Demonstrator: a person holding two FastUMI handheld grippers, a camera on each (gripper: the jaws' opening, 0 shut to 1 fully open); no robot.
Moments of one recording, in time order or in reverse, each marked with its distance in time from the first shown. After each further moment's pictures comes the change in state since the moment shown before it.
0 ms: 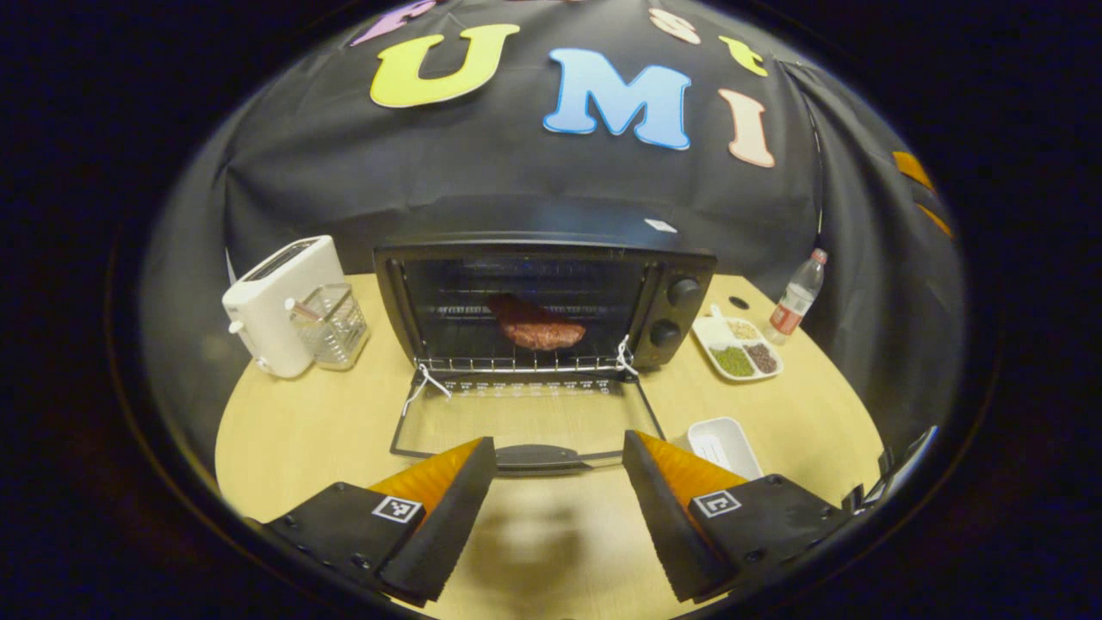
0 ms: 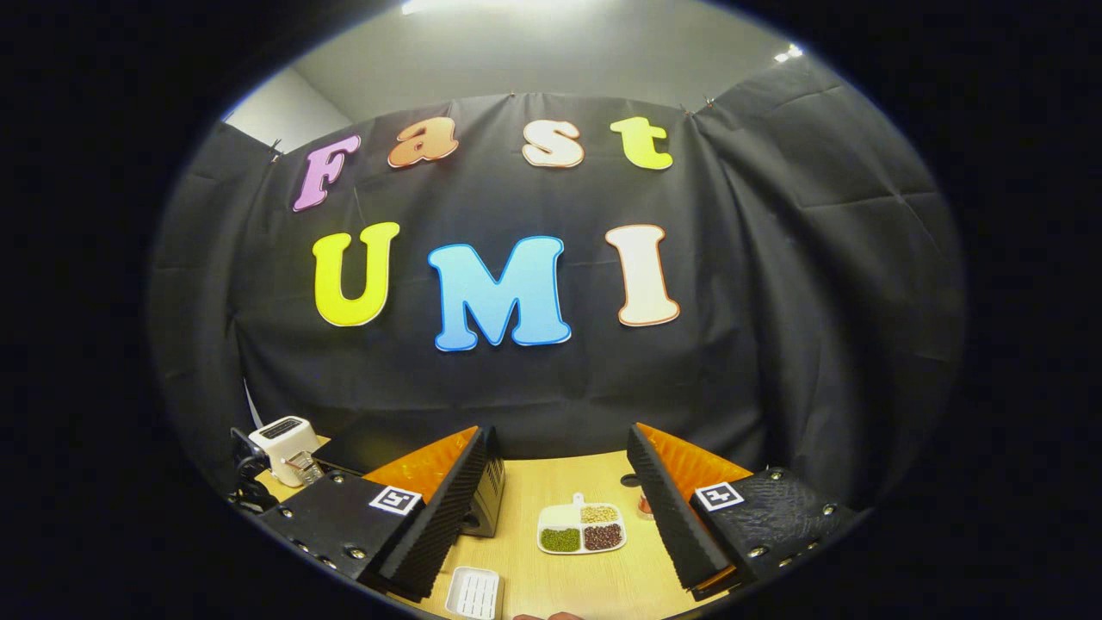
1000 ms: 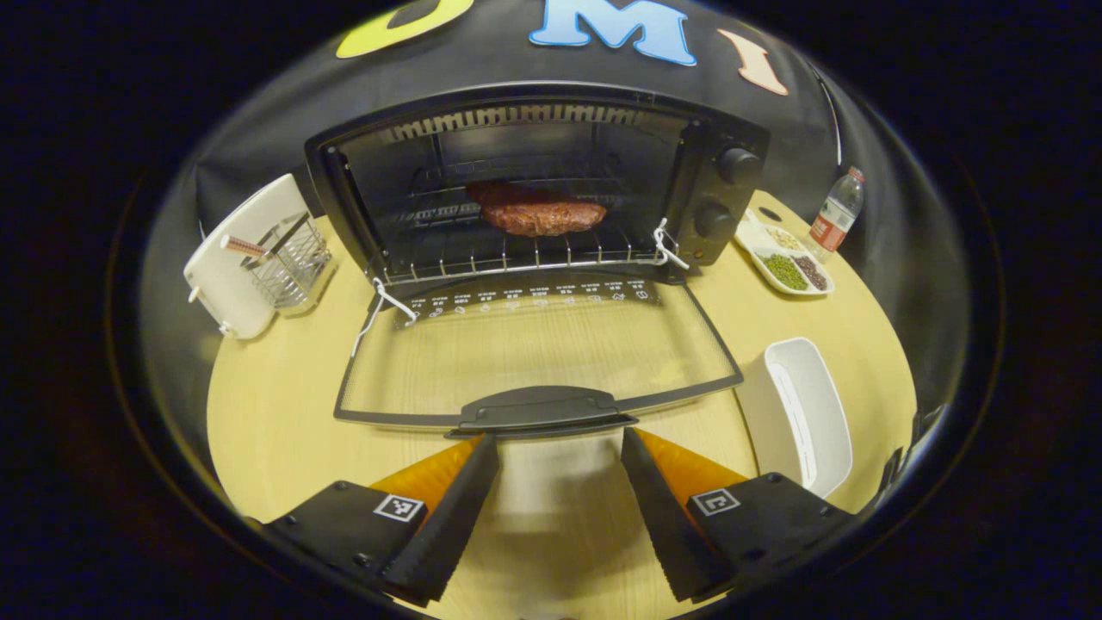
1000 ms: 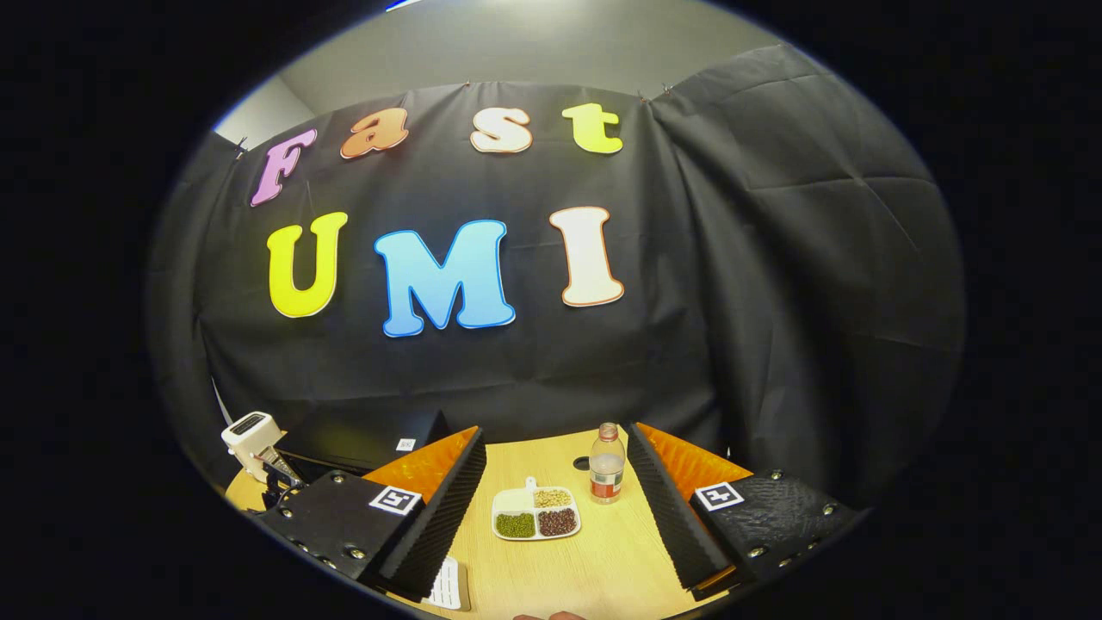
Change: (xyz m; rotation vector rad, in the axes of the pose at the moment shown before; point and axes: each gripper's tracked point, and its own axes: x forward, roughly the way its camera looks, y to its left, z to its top) left arm 0.062 0.014 -0.073 0.044 0.258 0.026; right arm -0.011 -0.054 -0.020 0.019 0.055 -0.129
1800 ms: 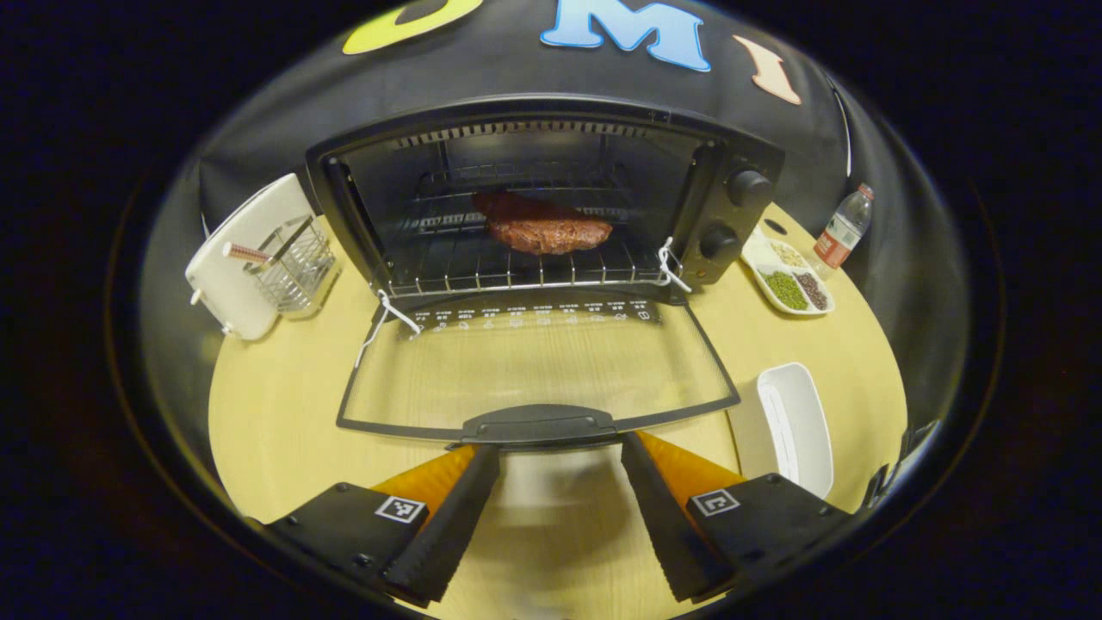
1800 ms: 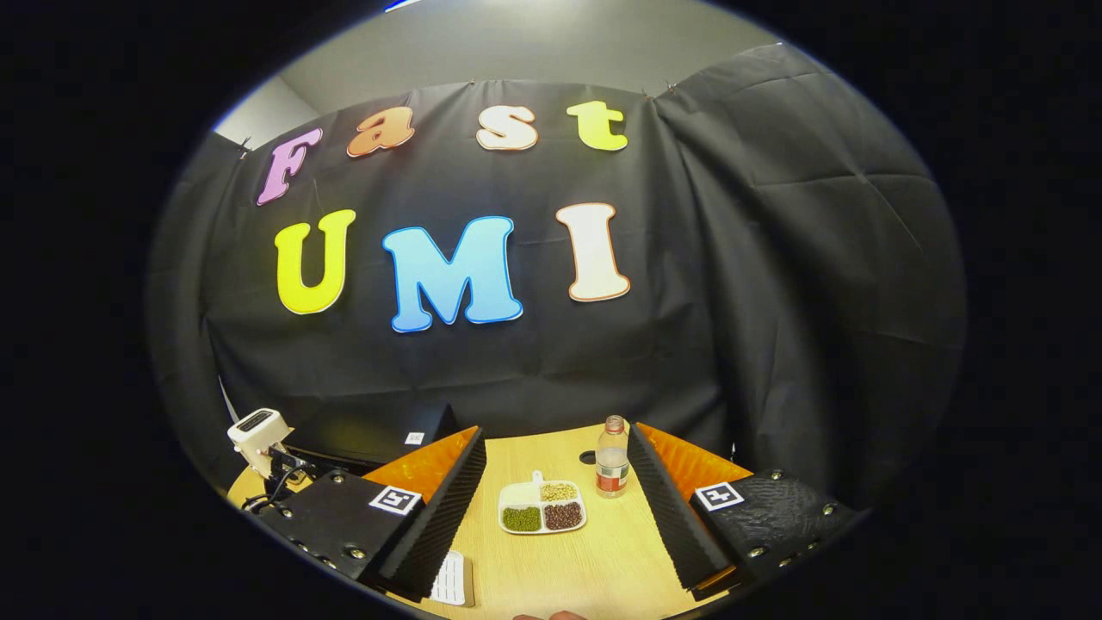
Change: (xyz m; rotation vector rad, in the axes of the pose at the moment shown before) left arm -0.010 -0.001 0.017 -0.033 0.000 -0.001; right arm -0.011 0.006 -0.004 0.003 0.009 0.020
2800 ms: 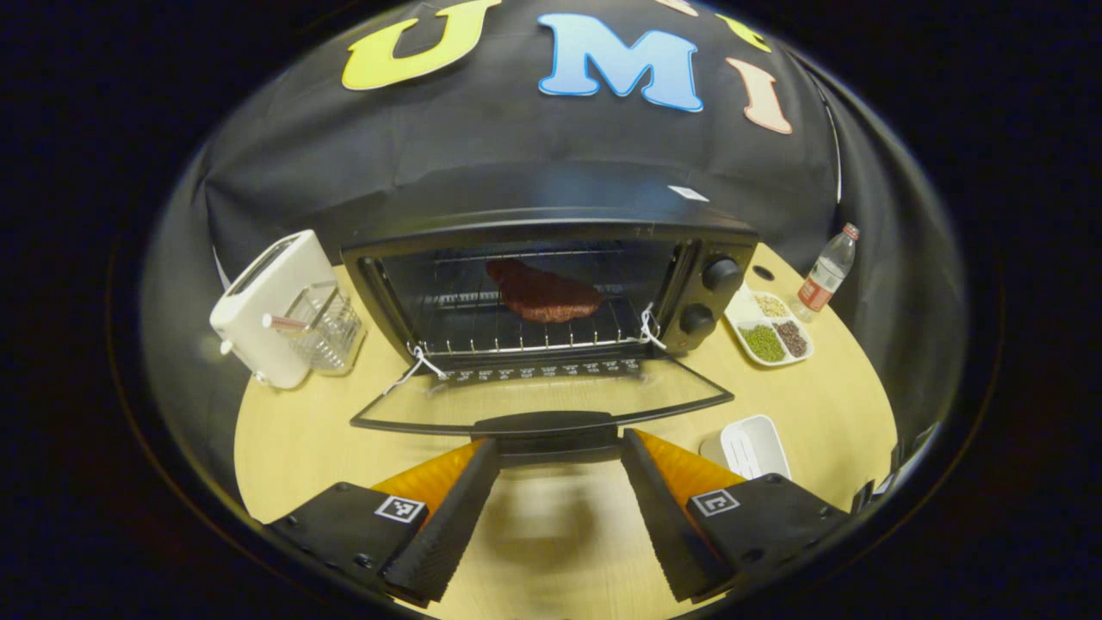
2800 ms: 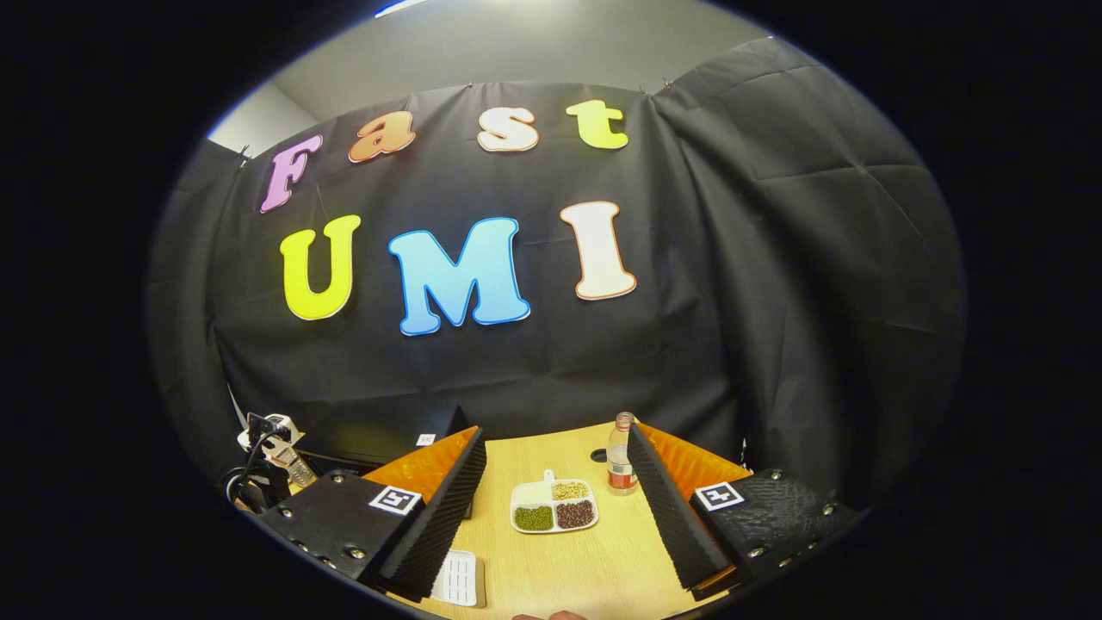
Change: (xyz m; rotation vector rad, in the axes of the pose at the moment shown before) left arm -0.048 0.003 0.068 0.033 -0.153 0.019; right arm -0.001 0.009 -0.001 0.027 -0.002 0.028
